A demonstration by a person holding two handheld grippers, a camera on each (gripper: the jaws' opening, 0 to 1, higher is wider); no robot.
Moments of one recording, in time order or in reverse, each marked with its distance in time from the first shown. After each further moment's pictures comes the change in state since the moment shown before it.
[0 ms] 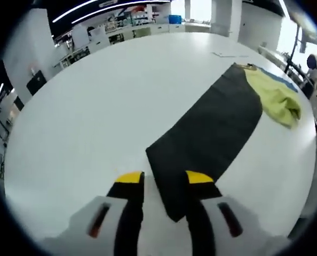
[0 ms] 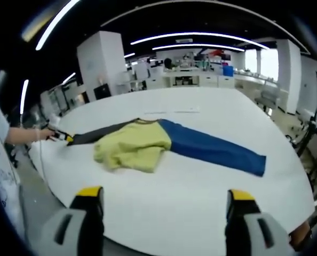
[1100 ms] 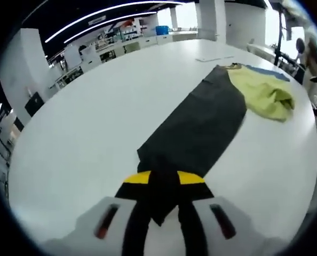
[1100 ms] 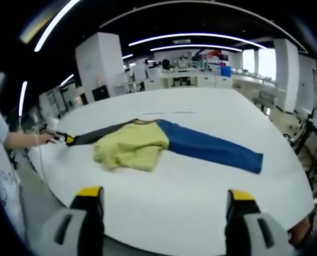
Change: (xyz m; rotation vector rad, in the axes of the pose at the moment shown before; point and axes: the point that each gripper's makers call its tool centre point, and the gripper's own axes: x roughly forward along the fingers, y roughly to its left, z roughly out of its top) left arm -0.002 -0.048 0.023 0.131 -0.115 -0.020; right arm -0.008 -0.004 -0.007 0.012 -0.005 -0.014
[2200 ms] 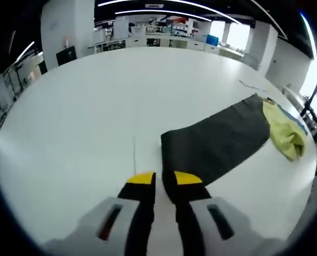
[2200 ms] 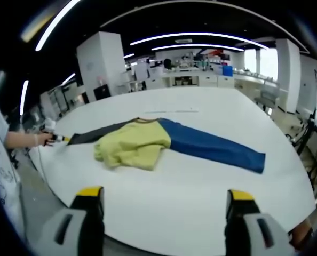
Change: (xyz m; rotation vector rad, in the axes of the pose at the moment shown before) left arm -0.029 0.042 -0.055 -0.431 0.017 0.146; right arm 0.004 0.001 -0.002 -0.005 0.003 0.012
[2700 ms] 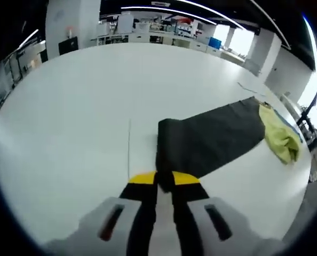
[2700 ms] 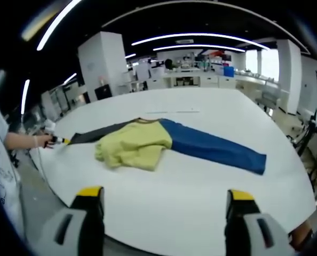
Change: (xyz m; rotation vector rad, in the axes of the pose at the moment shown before) left arm -0.007 -0.016 -0.014 -0.077 0.003 -0.017; right arm -0.001 0.004 0.002 -0.008 -0.003 0.006
